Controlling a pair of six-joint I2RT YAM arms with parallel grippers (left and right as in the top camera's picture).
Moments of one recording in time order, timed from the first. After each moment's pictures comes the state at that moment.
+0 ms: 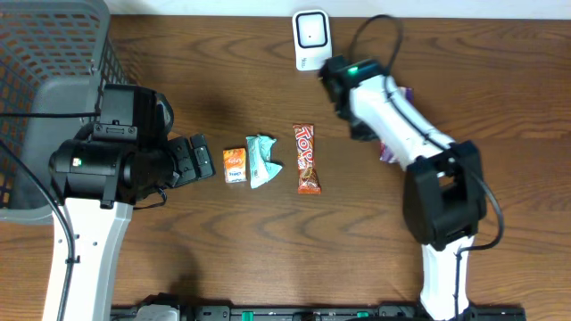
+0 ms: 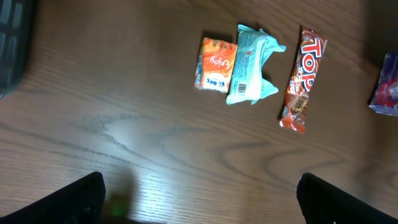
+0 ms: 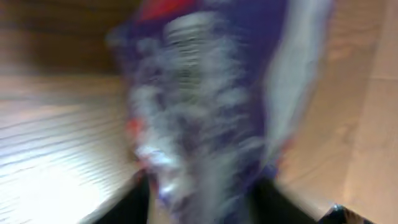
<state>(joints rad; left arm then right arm) -0.09 1.25 1.41 -1.37 0.13 -0.40 0.44 2.16 1.78 -1.30 0.63 0.47</state>
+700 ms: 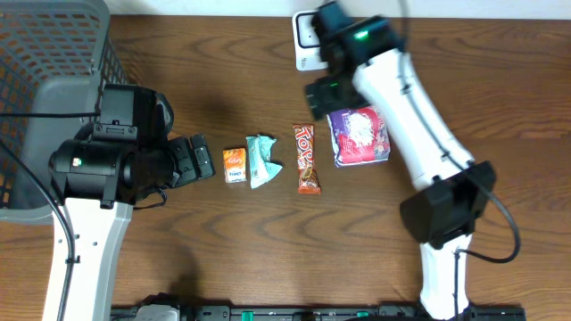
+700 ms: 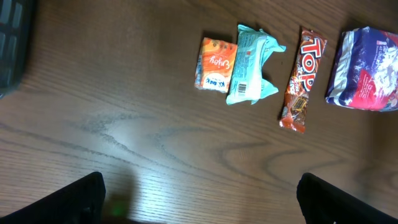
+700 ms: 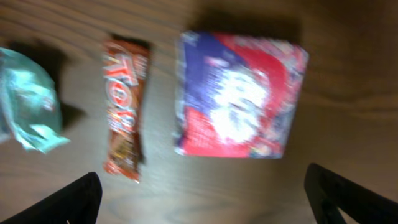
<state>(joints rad) -0.09 1.25 1.41 -1.37 0.13 -0.40 0.41 2.17 2.27 -1.54 0.06 0.19</state>
